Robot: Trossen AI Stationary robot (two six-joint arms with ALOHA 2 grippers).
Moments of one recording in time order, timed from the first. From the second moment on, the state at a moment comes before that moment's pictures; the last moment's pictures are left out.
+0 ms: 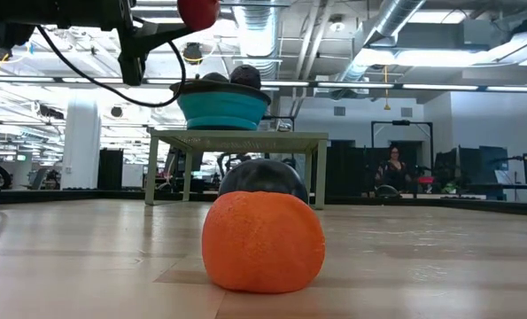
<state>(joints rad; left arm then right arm) -0.44 1.28 0.36 1.08 -0.66 -0.67 0.44 1.96 1.45 0.24 0.92 -0.65</state>
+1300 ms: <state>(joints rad) -0.44 1.28 0.36 1.08 -0.64 -0.63 0.39 1.96 1.46 0.17 0.89 -0.69</state>
